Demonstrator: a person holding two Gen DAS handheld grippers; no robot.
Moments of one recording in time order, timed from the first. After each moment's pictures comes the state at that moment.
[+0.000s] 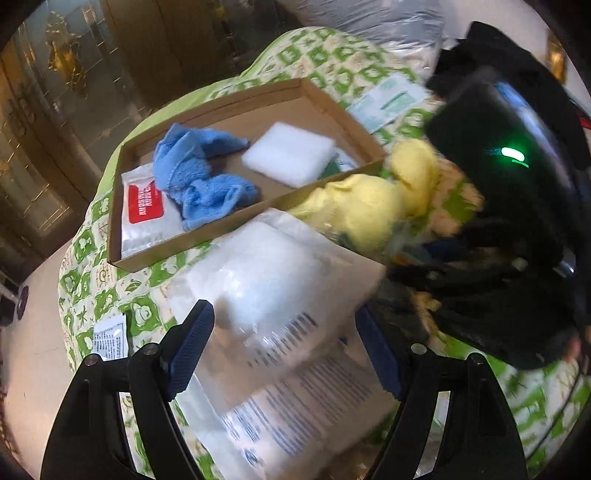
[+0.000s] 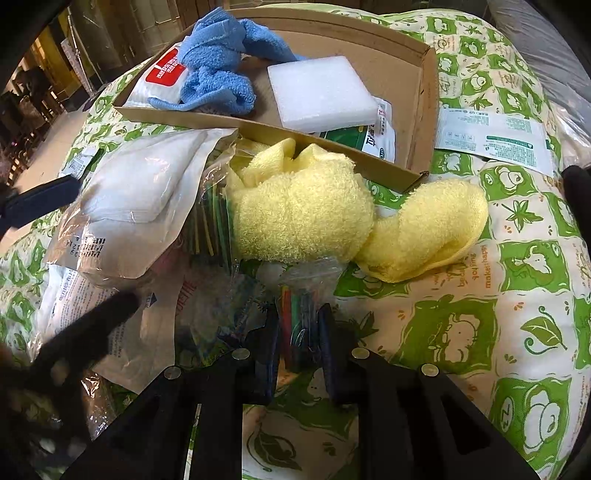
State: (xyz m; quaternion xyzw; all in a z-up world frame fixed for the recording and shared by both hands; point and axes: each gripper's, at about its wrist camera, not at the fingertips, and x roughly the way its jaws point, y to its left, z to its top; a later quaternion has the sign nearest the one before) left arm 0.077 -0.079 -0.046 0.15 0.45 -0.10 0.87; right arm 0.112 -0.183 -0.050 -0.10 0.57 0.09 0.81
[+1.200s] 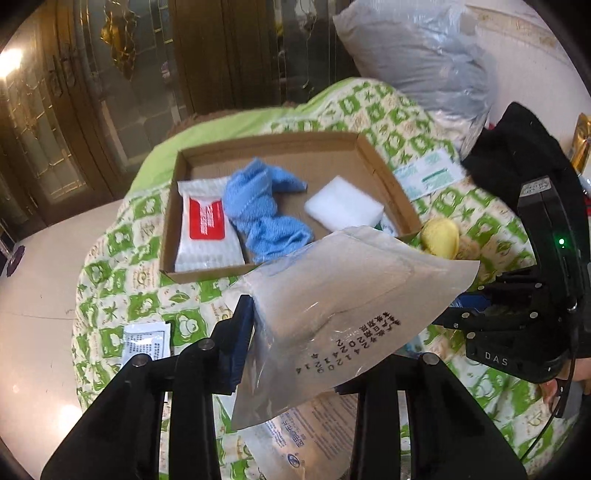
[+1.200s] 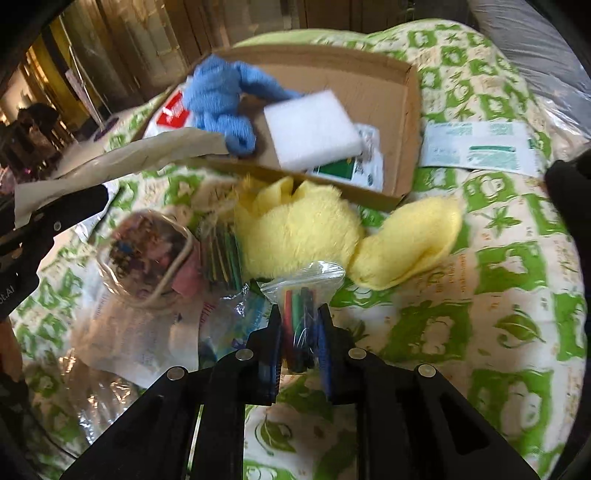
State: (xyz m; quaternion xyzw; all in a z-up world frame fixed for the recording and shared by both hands) left arm 0.081 -0.028 0.000 0.05 0.41 -0.07 0.91; right arm 0.108 -0.197 -0.027 -0.05 0.54 0.10 0.83
